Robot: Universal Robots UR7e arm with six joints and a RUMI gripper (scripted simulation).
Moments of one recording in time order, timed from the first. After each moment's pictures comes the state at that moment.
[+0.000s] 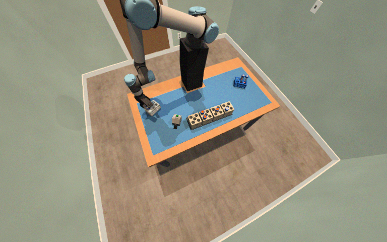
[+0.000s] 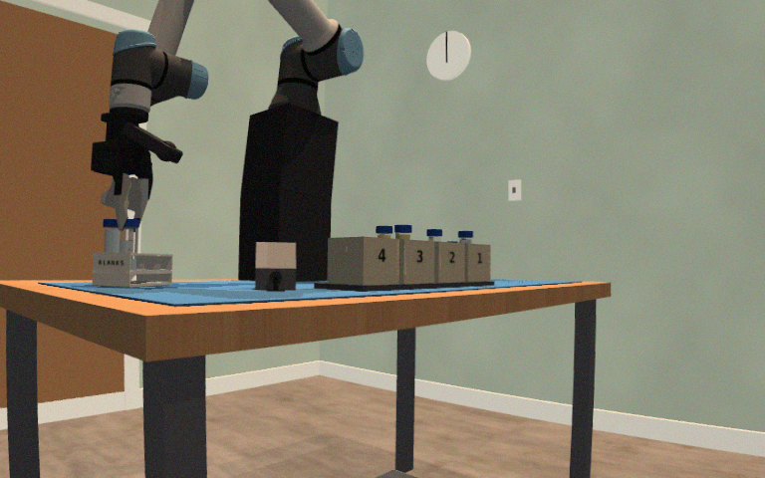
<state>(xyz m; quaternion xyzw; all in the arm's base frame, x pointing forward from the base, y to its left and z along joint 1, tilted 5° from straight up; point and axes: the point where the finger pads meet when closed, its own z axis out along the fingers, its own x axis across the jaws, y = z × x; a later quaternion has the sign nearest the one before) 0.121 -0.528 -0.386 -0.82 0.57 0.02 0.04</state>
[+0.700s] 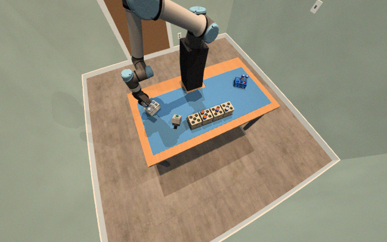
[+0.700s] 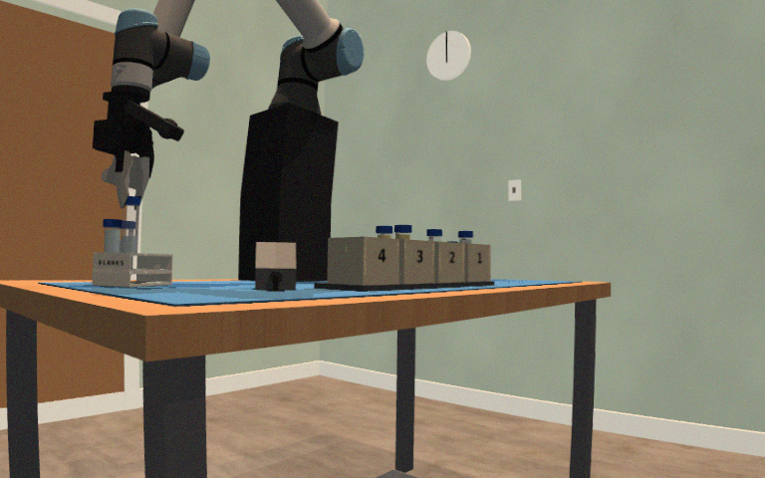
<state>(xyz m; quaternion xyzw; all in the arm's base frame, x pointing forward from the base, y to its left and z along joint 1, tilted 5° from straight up) 0.121 -0.531 -0.345 -0.82 0.57 0.02 0.04</state>
